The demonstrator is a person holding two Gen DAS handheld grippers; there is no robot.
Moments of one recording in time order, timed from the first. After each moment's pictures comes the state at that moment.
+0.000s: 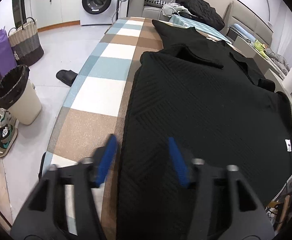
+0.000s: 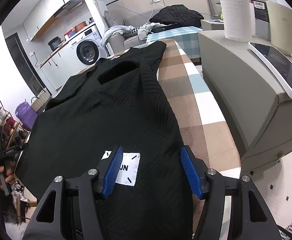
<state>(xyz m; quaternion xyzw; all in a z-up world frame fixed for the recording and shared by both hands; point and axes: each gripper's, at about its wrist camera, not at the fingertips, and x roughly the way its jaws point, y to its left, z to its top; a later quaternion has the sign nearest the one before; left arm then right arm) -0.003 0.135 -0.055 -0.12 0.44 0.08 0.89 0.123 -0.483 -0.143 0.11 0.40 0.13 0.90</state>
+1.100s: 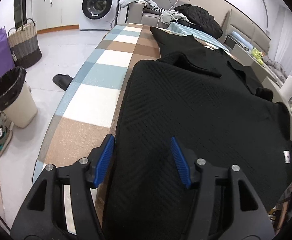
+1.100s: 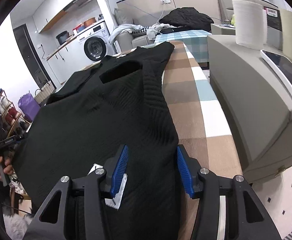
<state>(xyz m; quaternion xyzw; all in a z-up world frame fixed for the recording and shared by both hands) 0.015 0.135 -0.057 -0.13 0.41 0.07 0.90 0.143 -0.479 -0.149 0.08 0.40 0.17 0.90</state>
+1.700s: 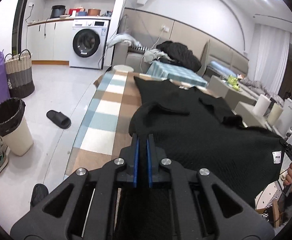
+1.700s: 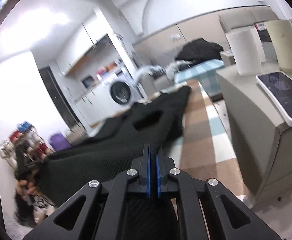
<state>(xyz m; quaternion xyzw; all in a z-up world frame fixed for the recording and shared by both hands) -0.063 0.140 0.026 -0.13 0.26 0.02 0.96 0.093 -0.524 -0.104 0.21 0.23 0.25 0.92</state>
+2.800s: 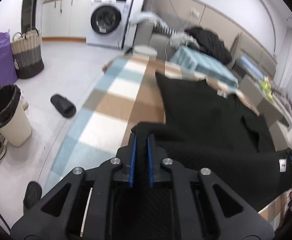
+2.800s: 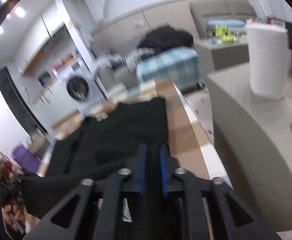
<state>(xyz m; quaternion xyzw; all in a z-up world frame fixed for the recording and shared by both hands) 0.159 0.174 -0.020 -0.16 0.36 0.10 0.91 0.319 -0.471 -0.101 0.17 0.38 0.09 0.90</state>
